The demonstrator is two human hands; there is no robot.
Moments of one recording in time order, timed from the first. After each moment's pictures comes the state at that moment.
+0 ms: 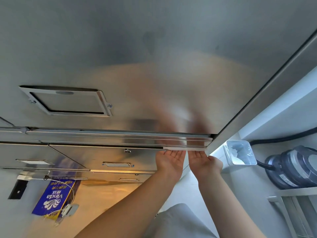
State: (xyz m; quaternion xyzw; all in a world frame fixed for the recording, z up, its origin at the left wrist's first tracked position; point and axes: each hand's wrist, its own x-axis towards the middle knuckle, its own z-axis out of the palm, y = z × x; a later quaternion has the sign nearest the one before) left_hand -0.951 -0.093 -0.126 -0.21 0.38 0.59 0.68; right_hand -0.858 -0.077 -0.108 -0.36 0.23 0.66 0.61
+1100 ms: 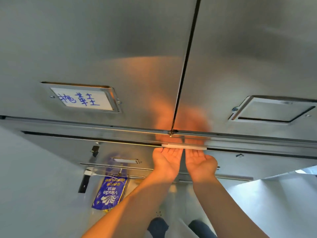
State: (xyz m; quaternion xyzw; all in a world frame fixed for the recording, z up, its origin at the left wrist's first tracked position) left_hand -1.334 -0.167 -0.119 -0.20 0.34 0.65 0.65; right_hand -1.250 -0.152 -0.110 -0.35 0.20 0.68 0.61
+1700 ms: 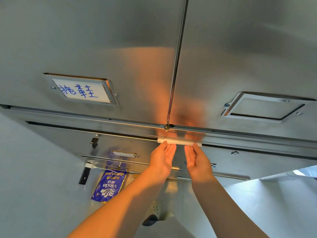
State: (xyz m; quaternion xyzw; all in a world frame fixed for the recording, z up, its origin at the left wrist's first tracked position) left_hand -1.331 -0.178 -0.112 -0.17 0.46 0.60 0.63; right_hand -1.232 -0.161 -0.111 -0.51 0.06 0.69 0.51
